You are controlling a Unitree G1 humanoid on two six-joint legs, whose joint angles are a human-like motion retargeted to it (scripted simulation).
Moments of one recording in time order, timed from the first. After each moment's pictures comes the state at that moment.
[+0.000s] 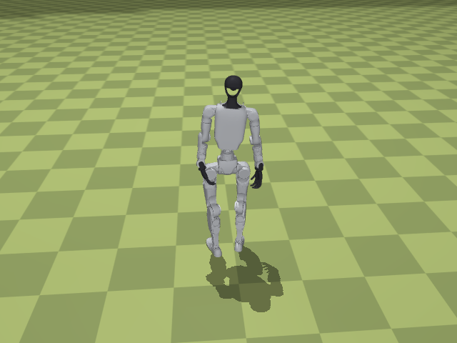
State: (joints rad) left arm 0.02 0.07 0.39 1.62 0.25 0.24 -0.46; right arm -0.02 -0.22 0.05 1.55 -0.42 0.07 0.21; waist -0.09 0.07 0.00; left_leg 0.05 0.00 0.32 0.04 -0.22 -0.03; right_leg -0.05 -0.05 -0.24 0.09 0.00 0.01
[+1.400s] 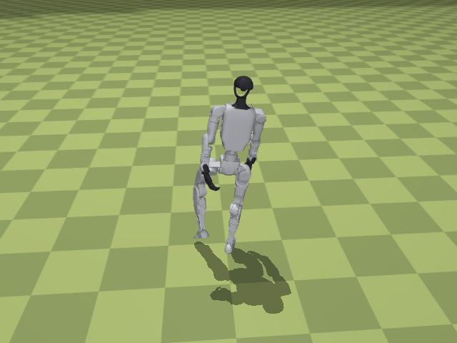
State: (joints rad) left arm 0.22 0.13 0.44 1.65 0.32 0.25 -0.48; right arm -0.34 -0.11 0.06 1.58 -0.19 0.08 0.33; waist 0.04 0.01 0.09; left_leg -0.45 0.19 0.29 0.97 0.19 -0.03; right_leg 0.03 -0.07 -0.28 0.03 -0.02 -0.05
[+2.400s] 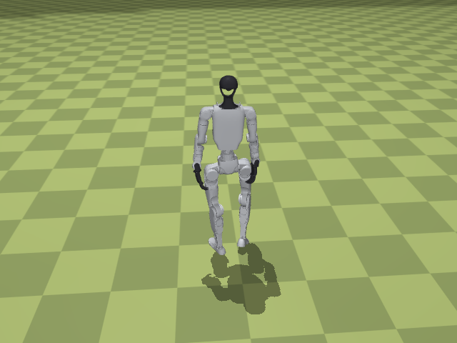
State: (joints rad) left arm 0.01 0.17 0.14 1.70 0.13 0.34 -0.32; right arm -0.06 -0.15 0.00 1.51 -0.30 0.05 0.30; waist -0.08 0.08 0.05; left_leg 0.11 0.07 0.37 0.03 -0.21 -0.04; right_leg -0.15 -0.12 -0.40 0.56 0.09 0.00
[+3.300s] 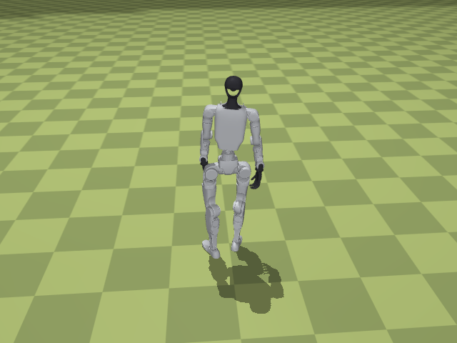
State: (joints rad) left arm -0.16 0.05 0.22 1.61 0.21 0.20 -0.32; right arm -0.03 -0.20 -0.02 1.57 -0.36 0.10 0.28; waist -0.16 0.06 0.01; left_leg 0.11 0.08 0.45 0.05 -0.24 -0.07; right_leg -0.01 -0.01 -0.33 0.06 0.01 -0.02
